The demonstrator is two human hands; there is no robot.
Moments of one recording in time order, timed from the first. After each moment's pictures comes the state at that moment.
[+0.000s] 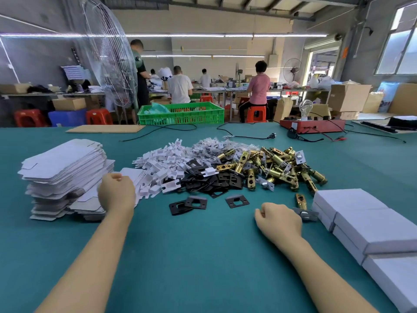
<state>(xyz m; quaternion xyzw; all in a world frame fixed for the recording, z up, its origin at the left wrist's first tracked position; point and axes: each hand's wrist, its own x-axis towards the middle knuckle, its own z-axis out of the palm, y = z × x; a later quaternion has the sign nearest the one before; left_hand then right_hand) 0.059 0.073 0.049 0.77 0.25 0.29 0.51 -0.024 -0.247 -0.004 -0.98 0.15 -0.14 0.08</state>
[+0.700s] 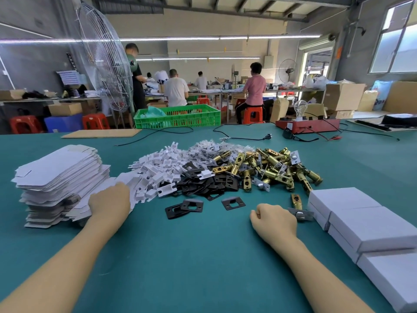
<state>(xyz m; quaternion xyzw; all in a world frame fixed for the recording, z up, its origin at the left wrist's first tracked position) 0.055 0.088 0.052 0.98 0.10 0.12 -0.09 -0.023 -0.247 -0.004 -0.97 0.15 -0.15 0.08</state>
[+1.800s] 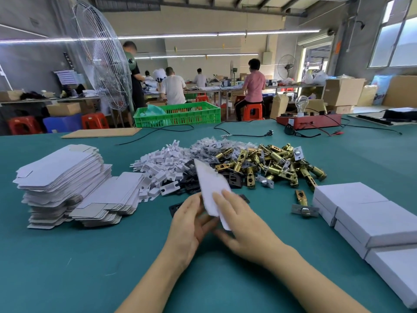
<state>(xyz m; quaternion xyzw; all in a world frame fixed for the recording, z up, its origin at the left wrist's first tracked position) -0.028 -0.035 0.019 0.51 -0.08 -0.08 0.85 -0.052 -0.186 0.012 -0.94 -0.21 -0.18 0.20</state>
